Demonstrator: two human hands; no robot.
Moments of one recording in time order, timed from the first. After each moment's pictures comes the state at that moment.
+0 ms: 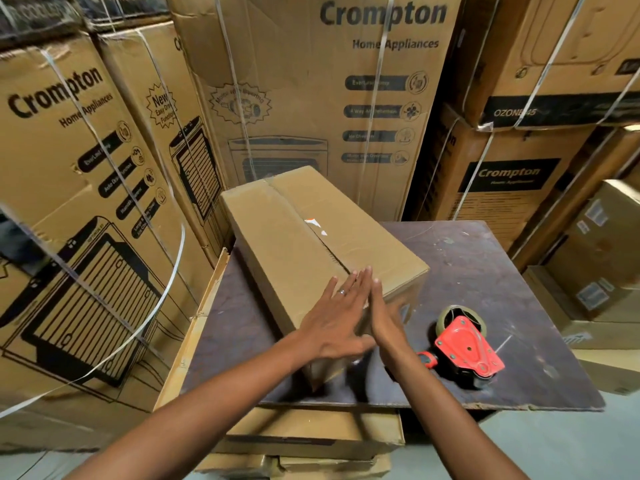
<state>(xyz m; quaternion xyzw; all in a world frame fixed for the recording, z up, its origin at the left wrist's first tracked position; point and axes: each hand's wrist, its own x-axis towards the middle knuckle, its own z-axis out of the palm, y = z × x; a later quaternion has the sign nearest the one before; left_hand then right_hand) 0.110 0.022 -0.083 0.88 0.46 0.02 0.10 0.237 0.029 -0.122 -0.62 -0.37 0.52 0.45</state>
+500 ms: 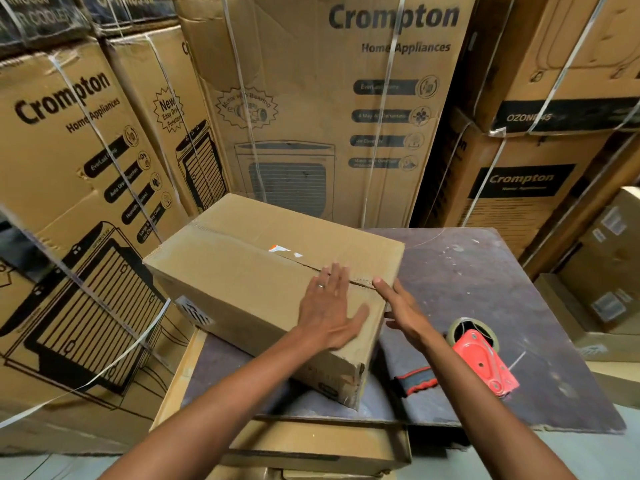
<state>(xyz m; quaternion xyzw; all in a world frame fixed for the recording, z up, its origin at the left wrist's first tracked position) 0.096 0.056 -0.087 0.78 0.62 0.03 0.10 0.274 0.079 -0.109 -0.57 -0.48 0.55 0.37</state>
